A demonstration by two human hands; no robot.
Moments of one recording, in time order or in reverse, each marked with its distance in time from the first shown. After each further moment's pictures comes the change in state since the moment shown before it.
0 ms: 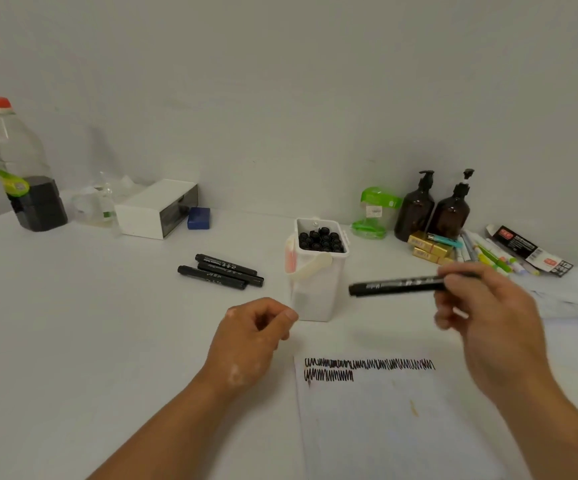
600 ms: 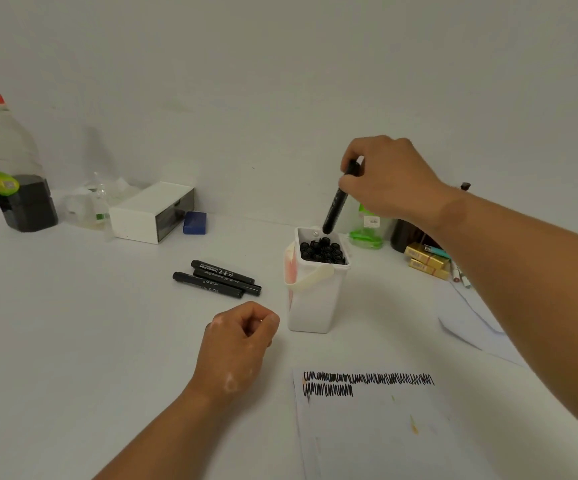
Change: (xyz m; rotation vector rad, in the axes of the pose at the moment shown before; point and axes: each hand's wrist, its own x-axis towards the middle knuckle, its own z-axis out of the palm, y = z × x) left_hand 0.014 -0.020 -0.005 0.050 0.137 -0.018; right_hand 0.137 -0.087 0.122 -1.090 -0.343 -0.469
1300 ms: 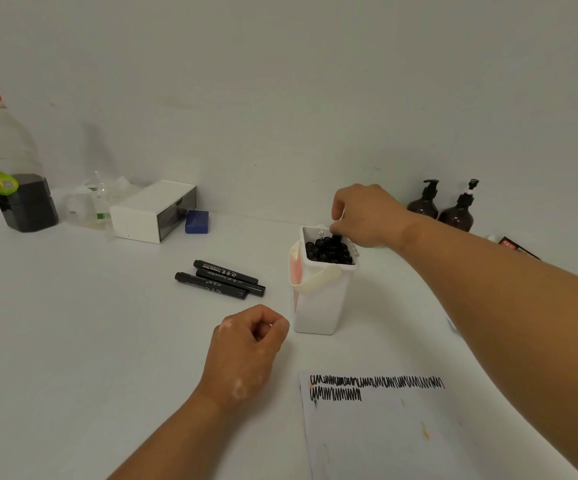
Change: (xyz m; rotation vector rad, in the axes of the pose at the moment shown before) left_hand 0.001 -0.002 0.003 0.005 -0.029 0.032; right_hand 0.002 0.009 0.057 -0.197 -0.322 0.052
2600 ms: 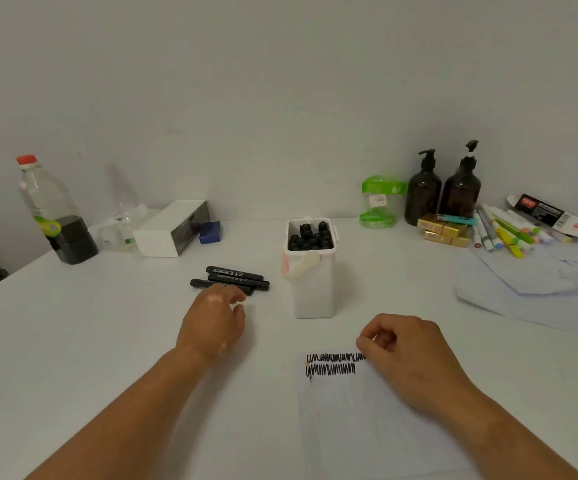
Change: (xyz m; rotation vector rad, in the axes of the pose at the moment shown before) left_hand 0.037 -0.009 -0.035 0.823 0.042 0.137; right_hand -0.190 0.040 0.125 0.676 0.114 0.183
